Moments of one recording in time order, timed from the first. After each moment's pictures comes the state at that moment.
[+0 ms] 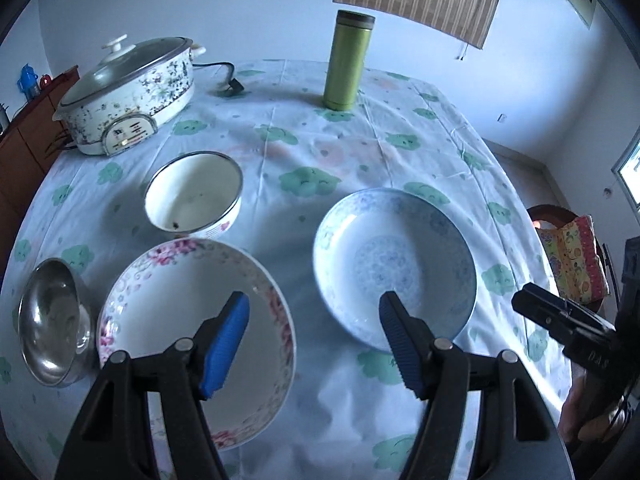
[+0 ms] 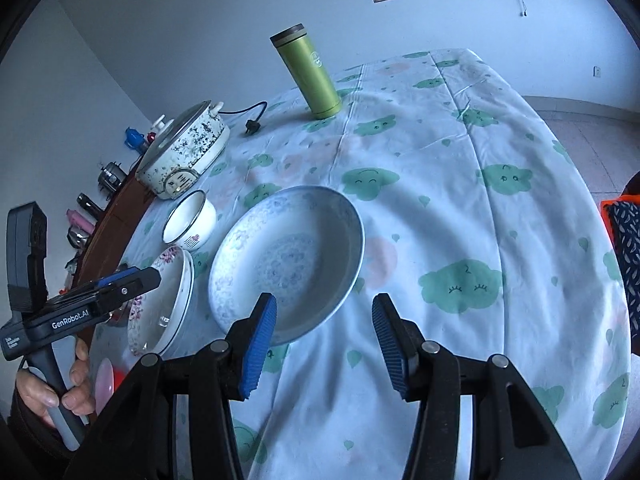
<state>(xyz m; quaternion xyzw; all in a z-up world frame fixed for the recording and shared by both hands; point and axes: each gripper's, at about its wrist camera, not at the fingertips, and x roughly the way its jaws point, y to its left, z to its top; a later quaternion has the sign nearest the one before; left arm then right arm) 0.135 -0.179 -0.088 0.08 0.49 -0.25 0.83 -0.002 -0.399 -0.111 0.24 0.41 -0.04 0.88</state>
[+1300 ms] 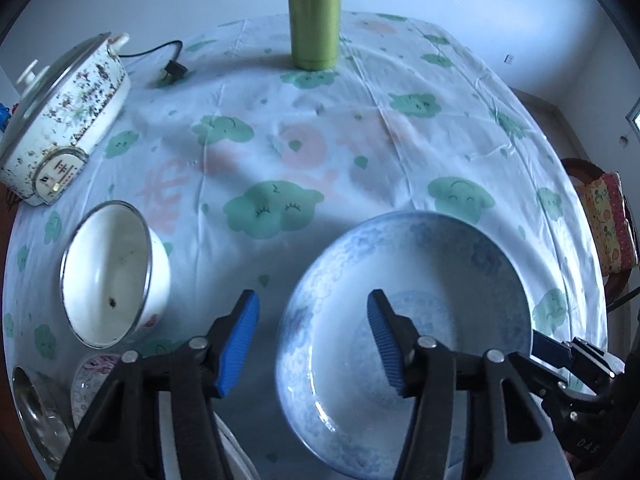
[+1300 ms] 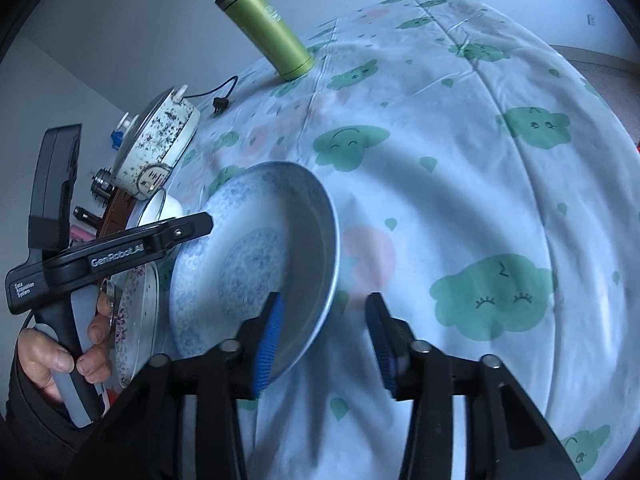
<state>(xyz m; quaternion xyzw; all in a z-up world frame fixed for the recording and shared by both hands) 0.212 -0.270 -0.145 0.17 0.54 -0.25 0.78 0.046 -0.422 -0.170 0.31 0.46 -0.03 0.83</state>
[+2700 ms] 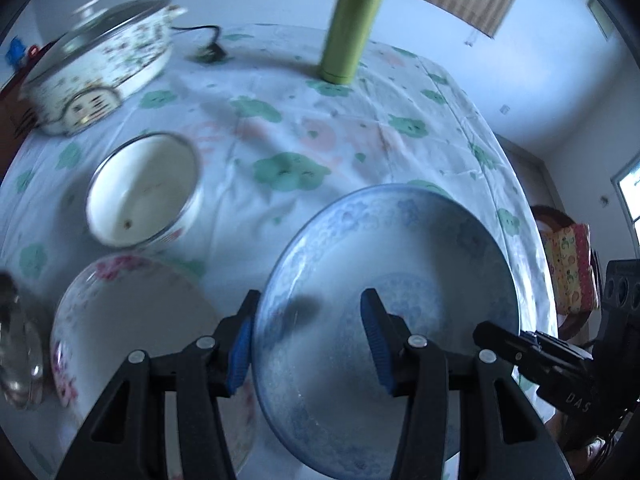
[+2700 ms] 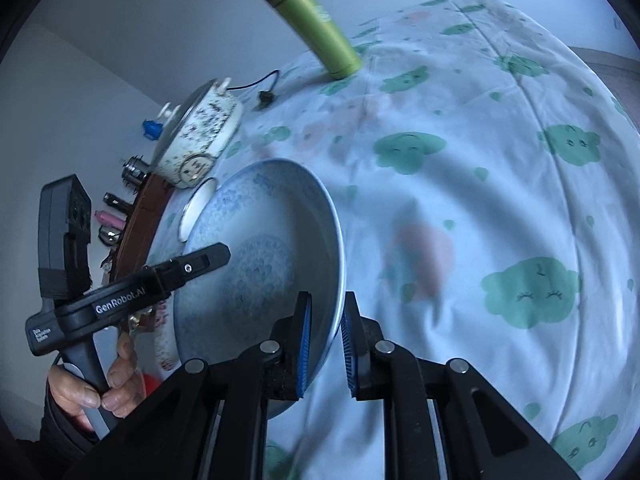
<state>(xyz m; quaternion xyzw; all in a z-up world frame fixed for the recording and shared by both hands) 0.175 -0.203 -0.116 0.05 0.55 -0.25 0.80 0.043 -0.401 -0.136 0.32 0.45 0.04 0.83</state>
